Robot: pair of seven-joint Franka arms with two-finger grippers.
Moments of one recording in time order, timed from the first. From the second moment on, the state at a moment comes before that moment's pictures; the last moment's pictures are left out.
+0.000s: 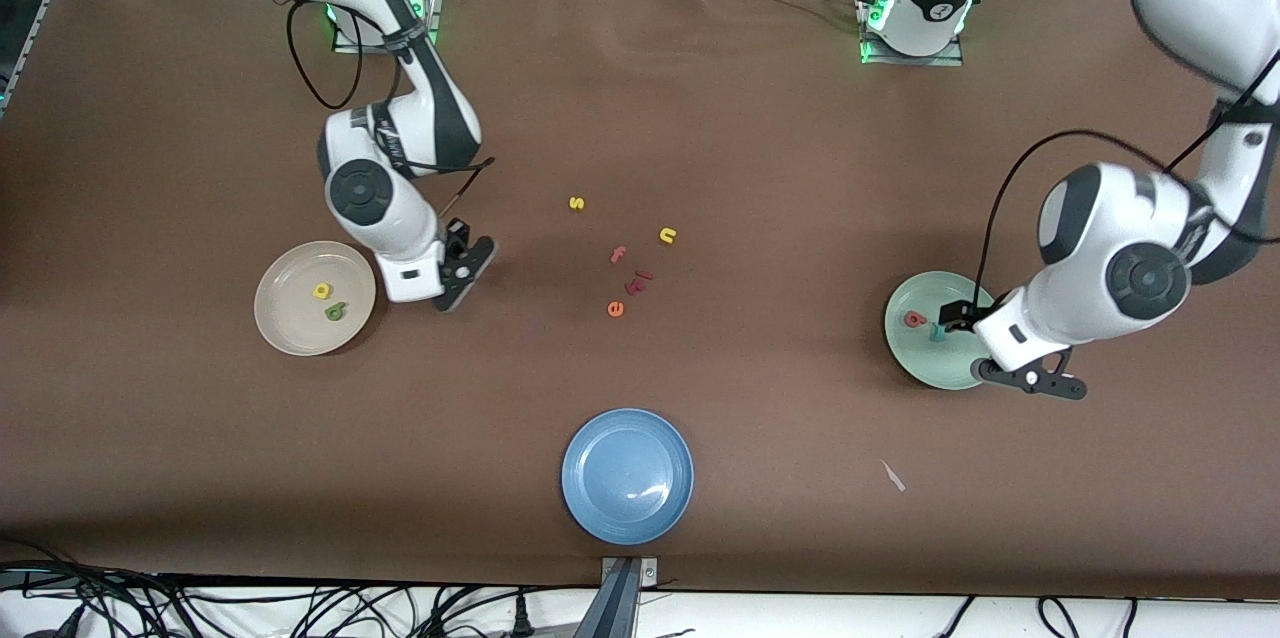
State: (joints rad) left arm 0.29 0.49 -0.46 -1.60 0.30 1.92 -0.03; right arm 0.60 0.44 -0.27 -1.97 0.12 2.30 -0.62
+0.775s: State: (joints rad) left arm 0.19 0.33 -0.35 -1.23 0.07 1.46 -0.01; right arm 0.57 0.46 -0.47 -2.01 0.12 2.29 -0.33
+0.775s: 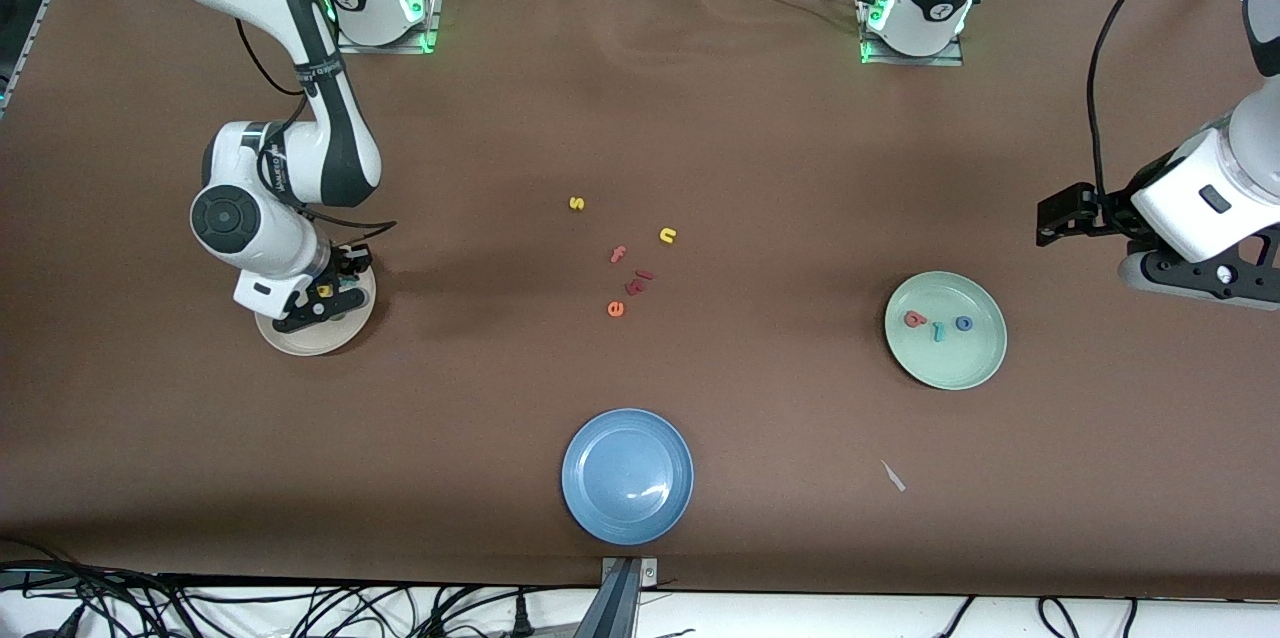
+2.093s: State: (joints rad) left arm 0.02 -0.03 -0.04 -1.70 -0.01 1.65 -0.01; right arm 0.69 0.44 -0.45 -1.67 0.12 1.71 0.05
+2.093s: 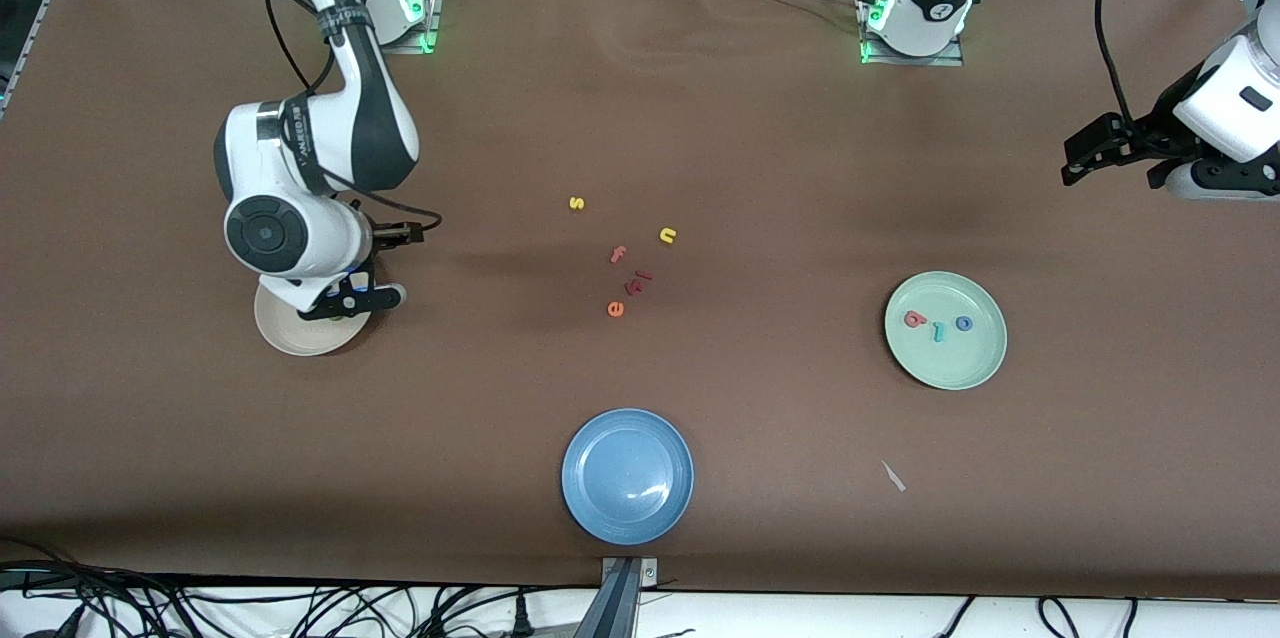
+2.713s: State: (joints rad) left arm 0.02 -0.03 -0.04 -1.69 -0.01 1.65 0.00; right arm 0.35 0.18 0.00 -1.66 -0.11 1.58 0.17
